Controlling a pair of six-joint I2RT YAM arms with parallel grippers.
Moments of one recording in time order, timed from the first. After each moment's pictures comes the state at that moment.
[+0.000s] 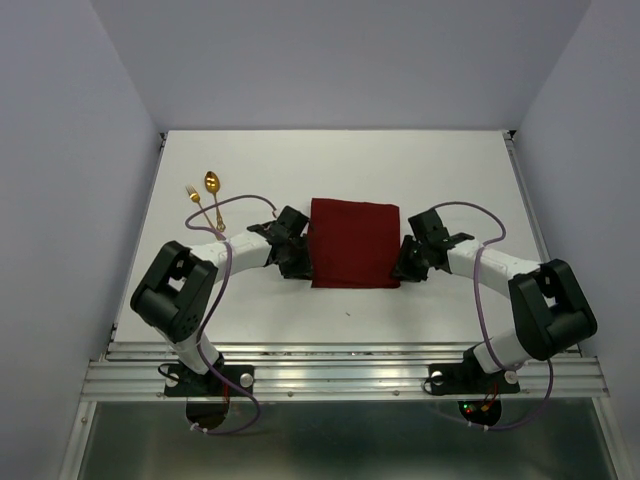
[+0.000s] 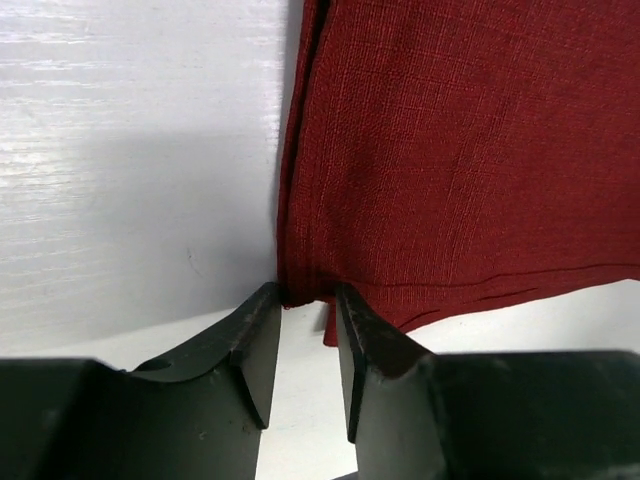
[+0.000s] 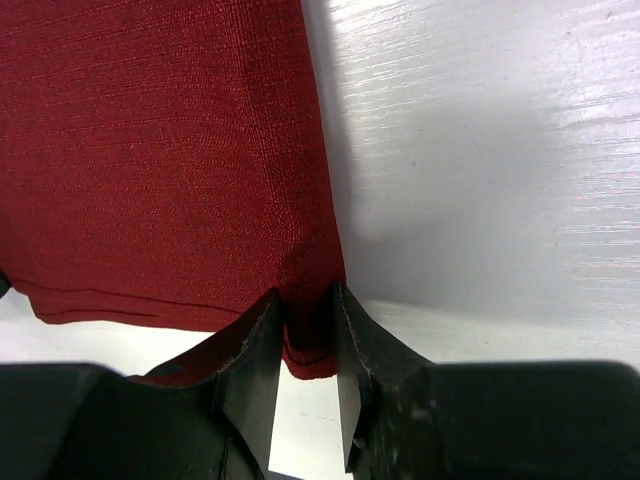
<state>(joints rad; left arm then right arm) -0.61 1.64 0.91 -0.39 0.06 -0.74 0.39 1.47 0.75 -0.36 -0.12 0.76</state>
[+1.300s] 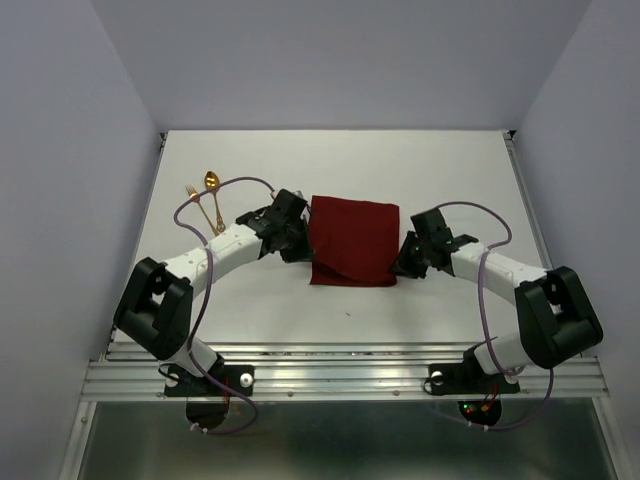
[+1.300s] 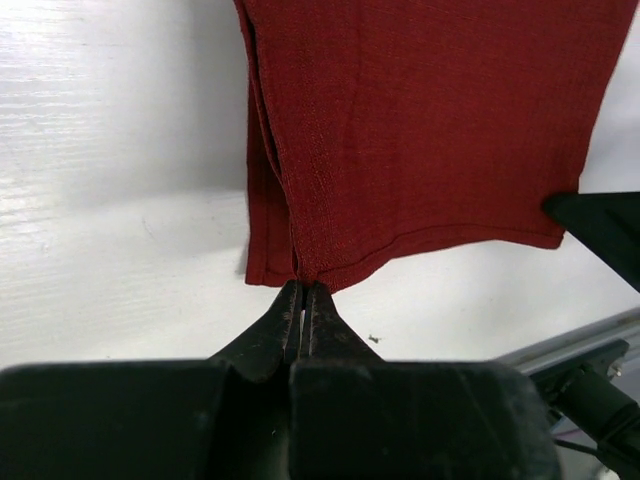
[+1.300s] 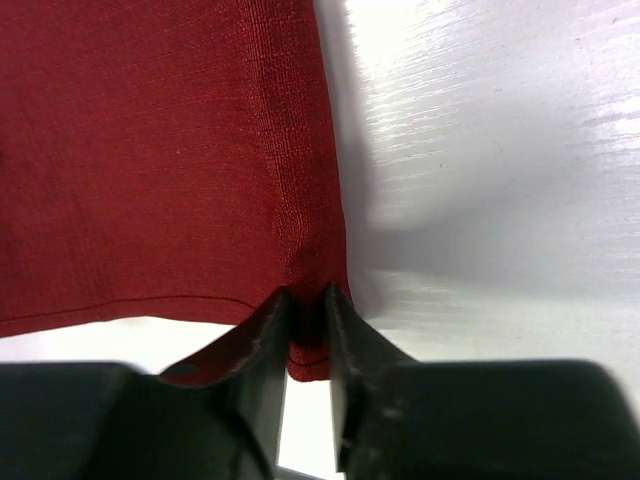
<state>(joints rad) -0.62 1.52 1.03 -0.51 0.06 -0.75 0.39 1.43 0.74 -0.32 -0.11 0.85</state>
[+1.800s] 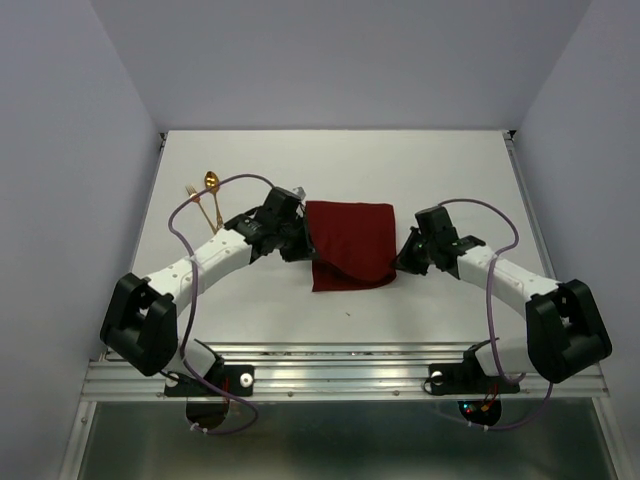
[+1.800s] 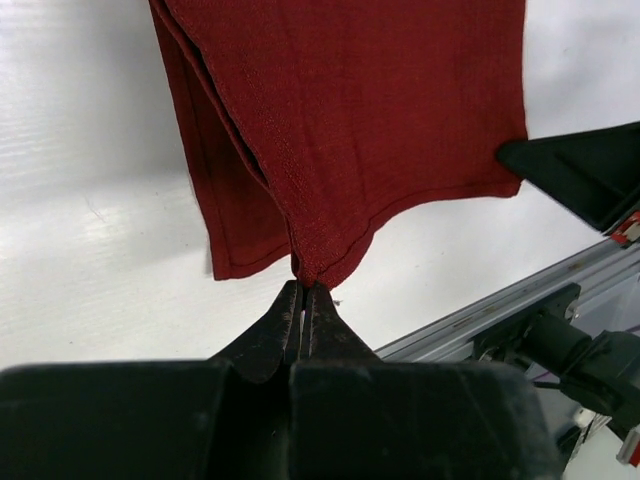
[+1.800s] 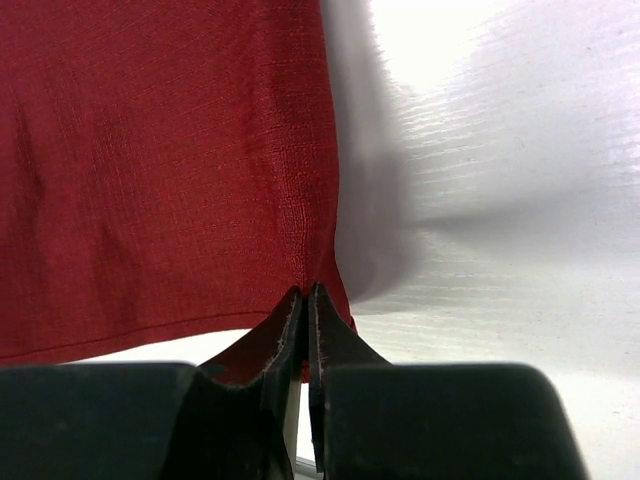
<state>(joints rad) -0.62 1.42 1.04 -0.51 0.17 -0.73 0.39 1.34 0.74 -0.32 -0.09 0.87</state>
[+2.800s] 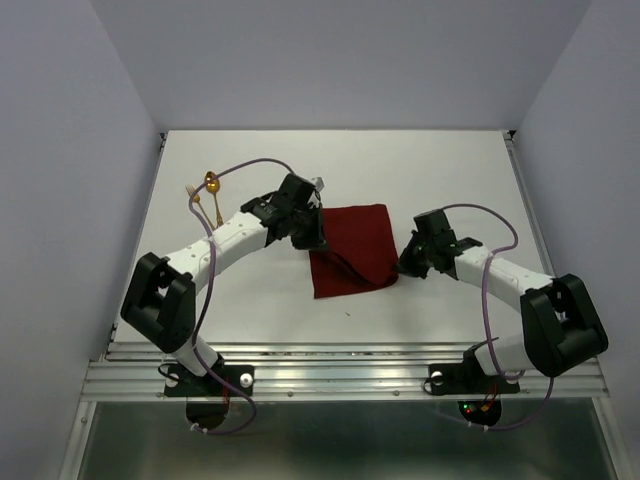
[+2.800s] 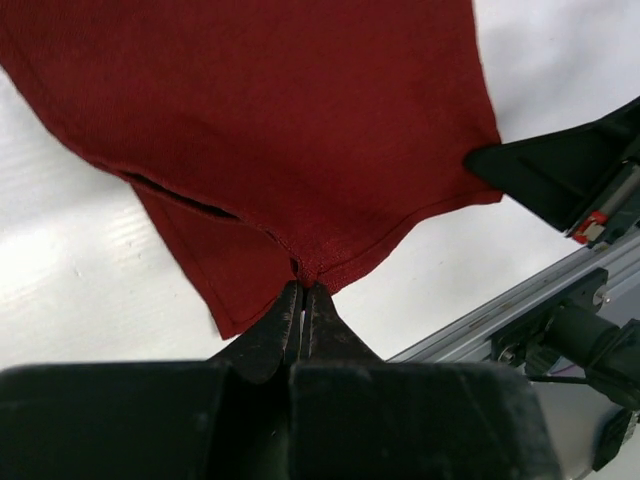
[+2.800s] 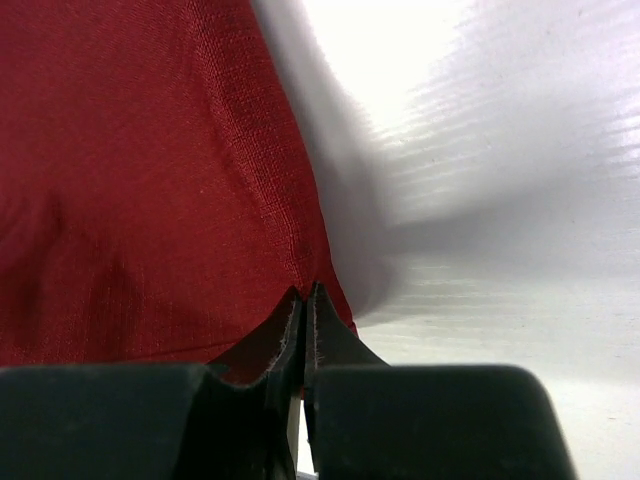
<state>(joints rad) -0.64 1.56 1.16 -0.54 0.21 -0.61 0.39 1.38 0.71 -0.31 -0.05 0.91</state>
